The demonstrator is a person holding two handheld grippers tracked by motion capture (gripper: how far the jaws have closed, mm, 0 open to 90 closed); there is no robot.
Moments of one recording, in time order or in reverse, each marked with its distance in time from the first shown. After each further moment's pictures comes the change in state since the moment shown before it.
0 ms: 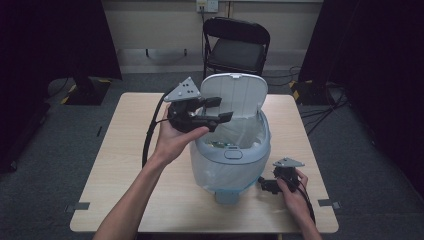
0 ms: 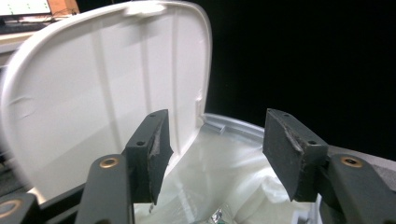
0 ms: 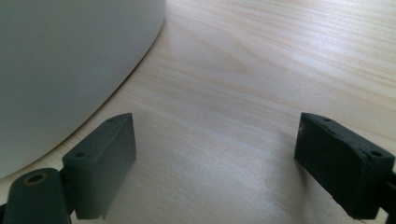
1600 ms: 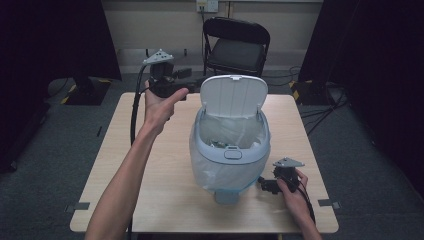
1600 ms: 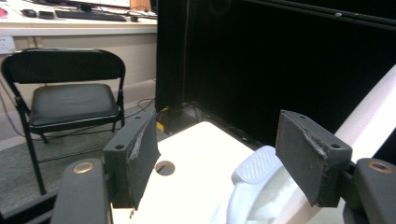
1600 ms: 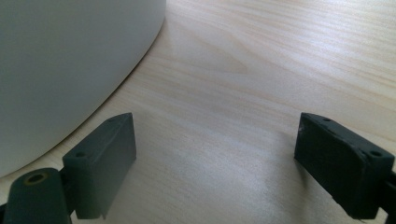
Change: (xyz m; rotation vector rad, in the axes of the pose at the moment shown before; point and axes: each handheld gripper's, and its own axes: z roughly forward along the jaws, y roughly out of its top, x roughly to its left) left arm 0.092 0.010 -0.006 -0.053 0.175 -0.177; right arm -0.001 0.000 0.000 -0.004 -0.002 -0.009
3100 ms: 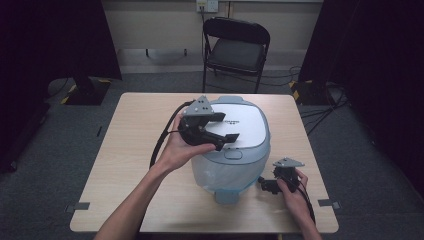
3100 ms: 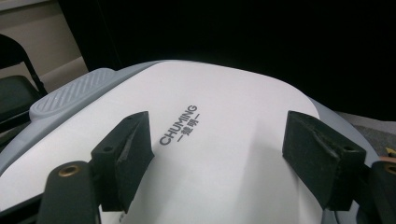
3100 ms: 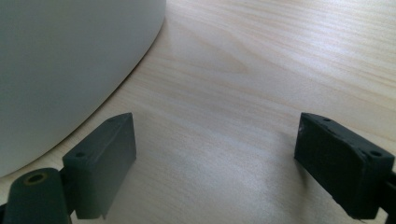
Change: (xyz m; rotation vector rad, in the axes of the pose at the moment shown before) left arm -0.104 -0.058 0.010 0.184 -0.225 0.233; right arm 0.000 0.000 0.000 0.000 0.000 0.001
